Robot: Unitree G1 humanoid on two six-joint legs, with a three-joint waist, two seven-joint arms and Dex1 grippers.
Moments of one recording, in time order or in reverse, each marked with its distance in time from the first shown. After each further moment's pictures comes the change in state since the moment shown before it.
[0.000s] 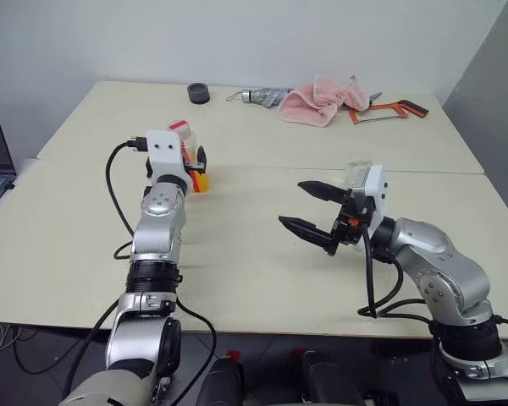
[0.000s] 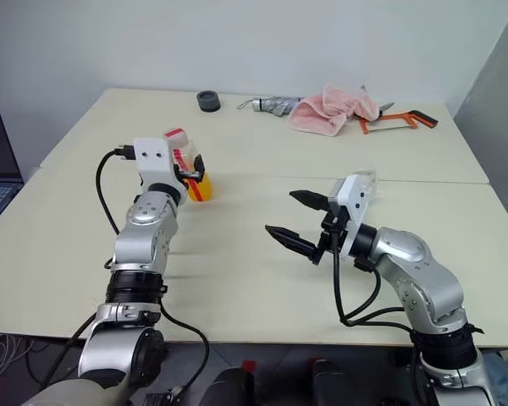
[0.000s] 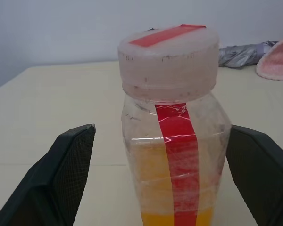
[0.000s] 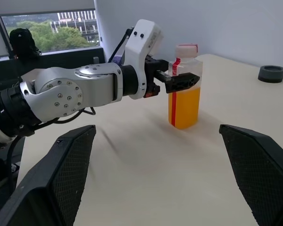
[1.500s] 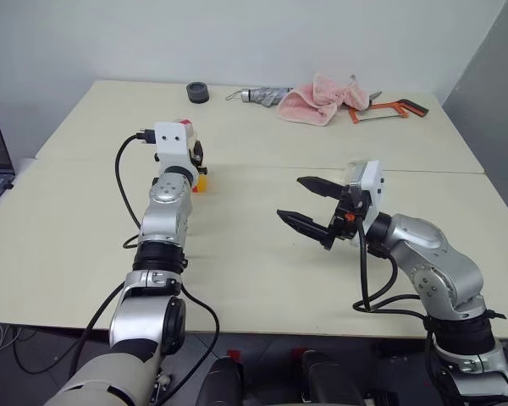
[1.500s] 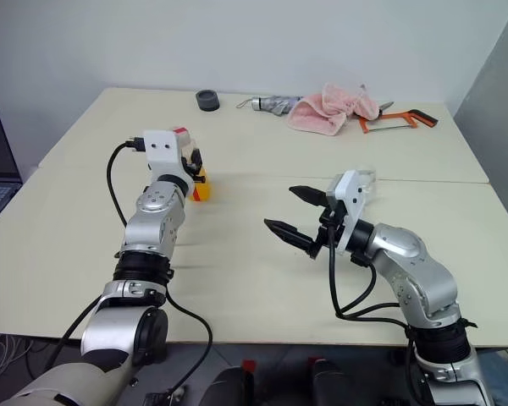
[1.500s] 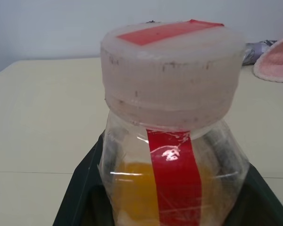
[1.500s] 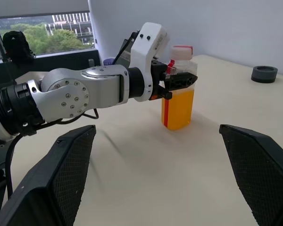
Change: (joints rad) left arm -0.116 -0.001 0.003 0.203 -0.010 -0.076 -0.002; right arm -0.026 0.026 0.002 0.038 -0.023 -0.011 -0.010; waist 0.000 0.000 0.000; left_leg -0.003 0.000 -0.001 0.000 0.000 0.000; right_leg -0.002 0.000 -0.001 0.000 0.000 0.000
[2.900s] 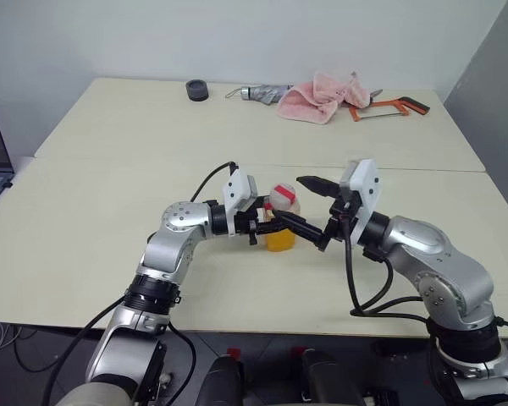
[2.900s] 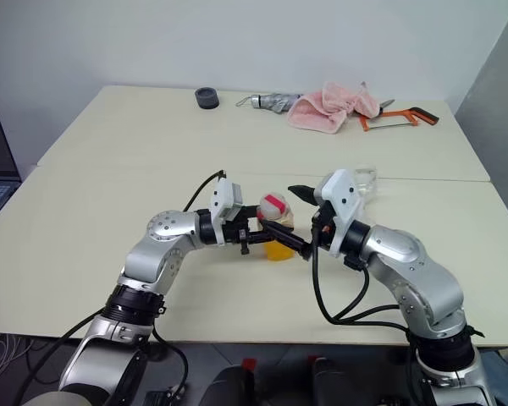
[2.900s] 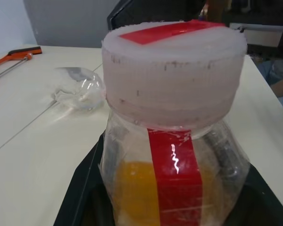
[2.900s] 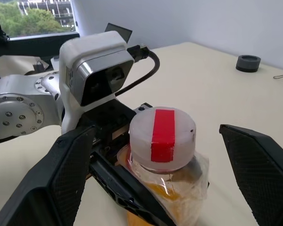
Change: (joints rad) left arm 0.234 0.104 -0.315 -0.402 -0.265 -0.010 -1.141; right arm -0.015 0.000 0.048 -0.147 -0.024 0.146 -0.163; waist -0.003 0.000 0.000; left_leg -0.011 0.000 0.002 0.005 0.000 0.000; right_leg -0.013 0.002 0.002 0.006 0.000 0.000
